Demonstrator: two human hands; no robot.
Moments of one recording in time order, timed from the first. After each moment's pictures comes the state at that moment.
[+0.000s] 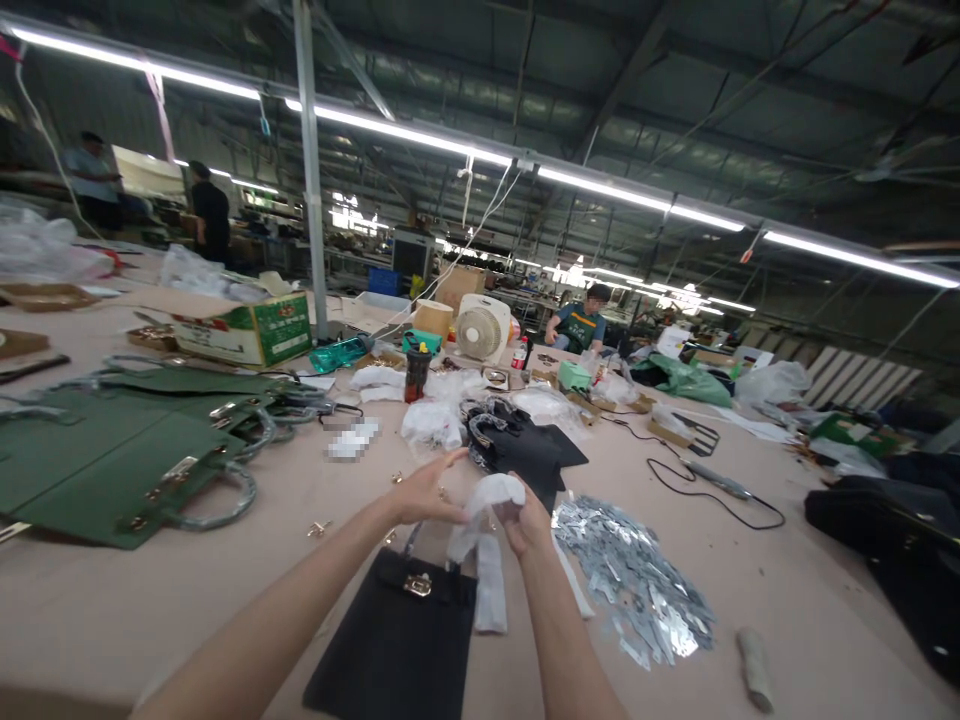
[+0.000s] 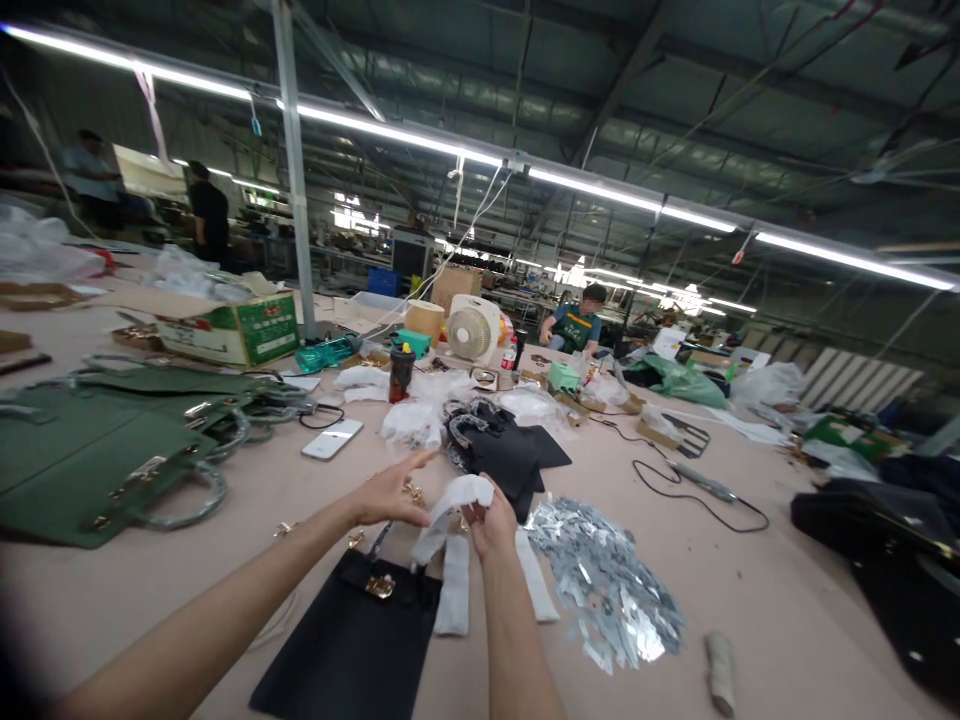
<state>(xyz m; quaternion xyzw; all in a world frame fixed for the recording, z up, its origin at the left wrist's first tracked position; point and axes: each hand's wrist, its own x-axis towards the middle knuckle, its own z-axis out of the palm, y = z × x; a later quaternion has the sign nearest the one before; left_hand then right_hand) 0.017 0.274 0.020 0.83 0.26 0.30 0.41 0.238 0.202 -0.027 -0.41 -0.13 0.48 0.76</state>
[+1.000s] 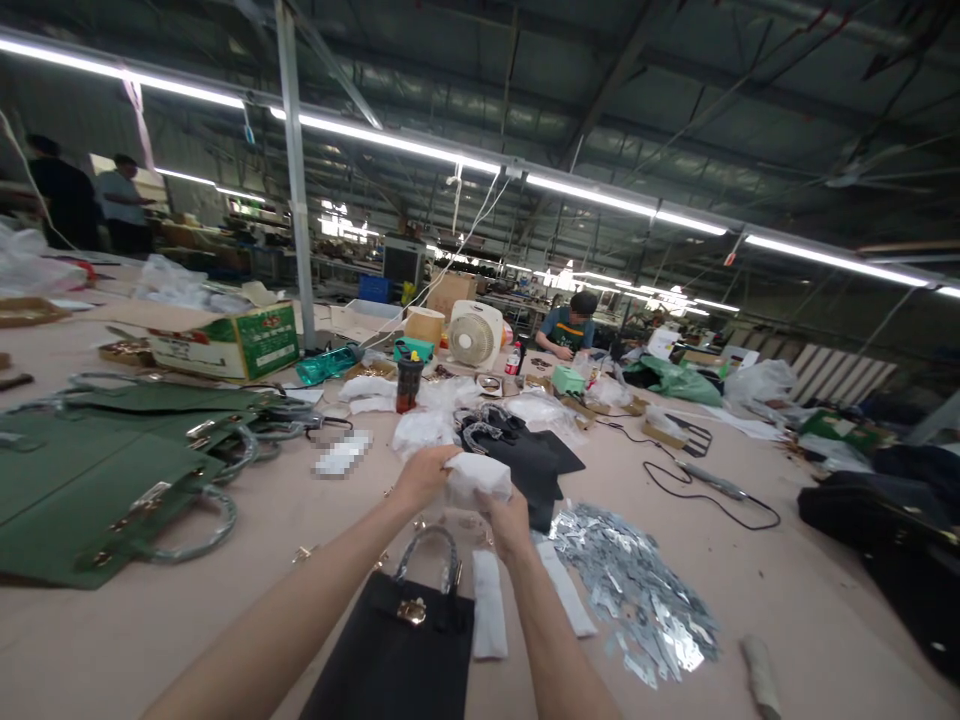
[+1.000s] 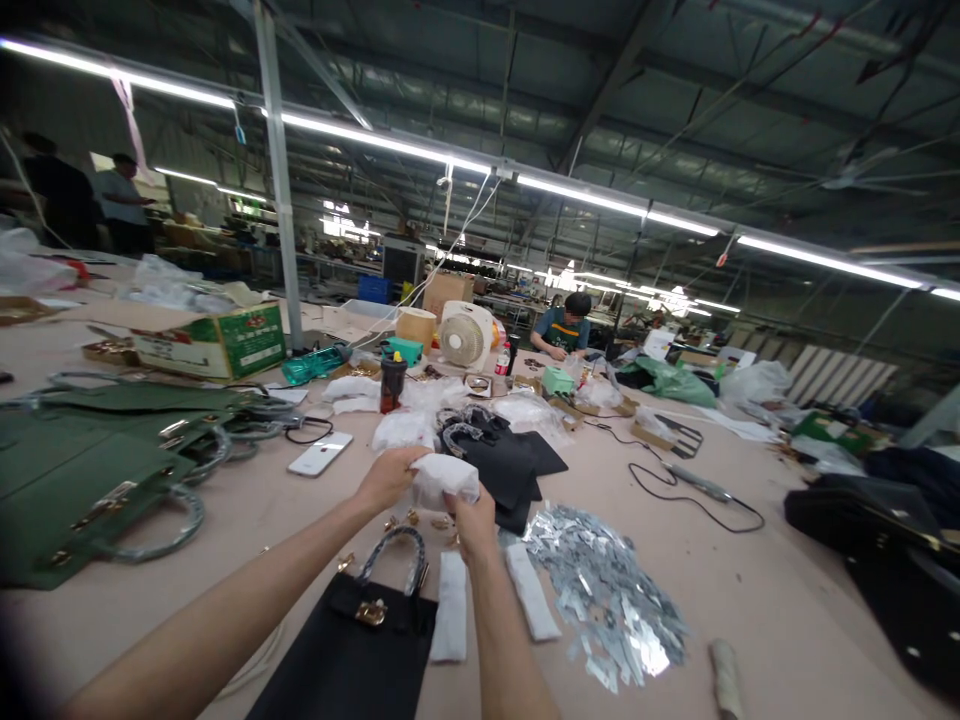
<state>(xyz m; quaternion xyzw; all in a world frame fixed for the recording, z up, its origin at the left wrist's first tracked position) 0.049 0.312 0.042 0.86 0.31 0.35 0.20 0.218 0.224 -0.022 -0.51 -0.33 0.39 0.70</state>
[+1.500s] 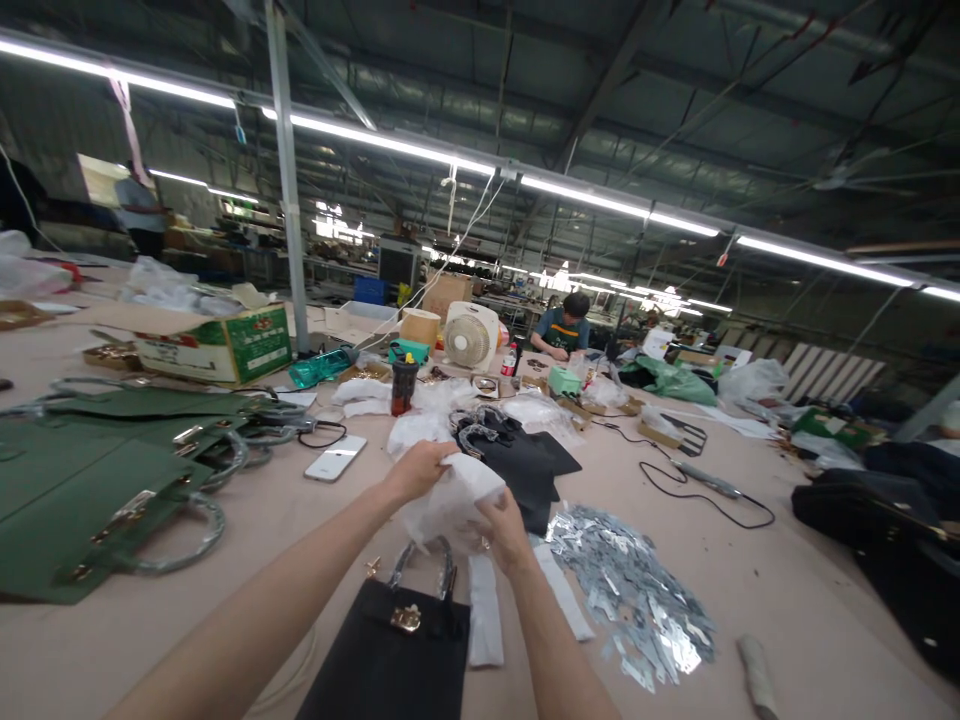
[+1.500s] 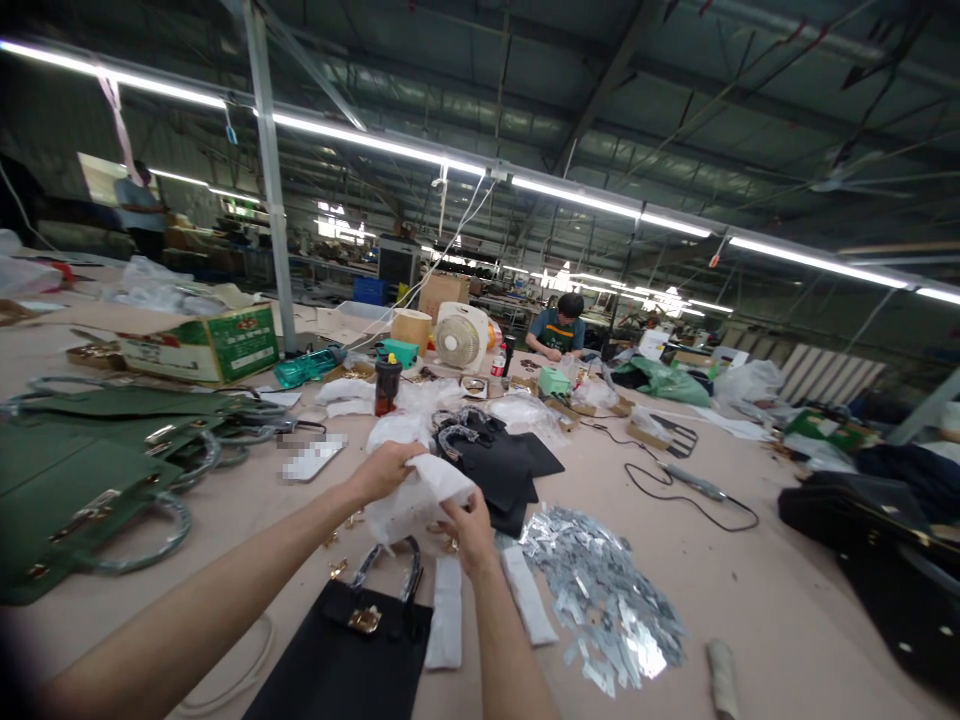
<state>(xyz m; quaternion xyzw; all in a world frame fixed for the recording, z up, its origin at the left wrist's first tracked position) 0.045 0.325 0.065 0.90 0.28 0.29 0.17 0.225 0.213 -0.028 -0.46 -0.32 0.46 0.69</state>
